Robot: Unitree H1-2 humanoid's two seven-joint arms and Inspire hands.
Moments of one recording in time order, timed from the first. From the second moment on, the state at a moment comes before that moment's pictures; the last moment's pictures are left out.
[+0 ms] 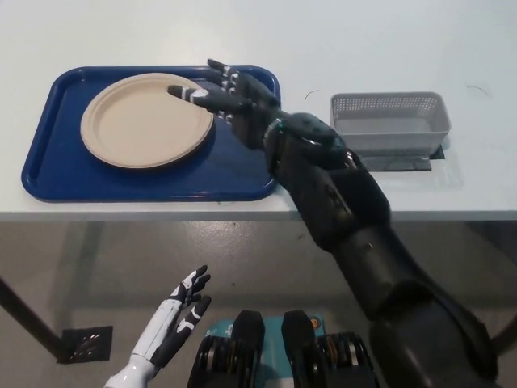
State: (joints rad) left_arm -0.07 0.15 -0.13 0.25 0.17 -0.27 -0.10; right_arm -1.04 0.14 0.07 0.75 0.47 0.40 -0.11
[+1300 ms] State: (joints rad) left_arm -0.06 0.14 -0.13 0.31 0.17 -0.27 -0.10; right_arm 0.11 -0.20 0.17 -0.44 0.41 0.24 -0.14
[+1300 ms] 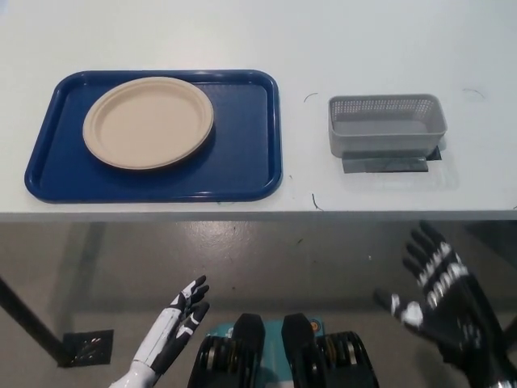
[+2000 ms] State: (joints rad) left_arm -0.05 0.14 -0.10 0.32 0.17 -0.27 -0.10; right_arm 0.23 -0.18 0.15 -0.19 0.21 -0.06 -0.13
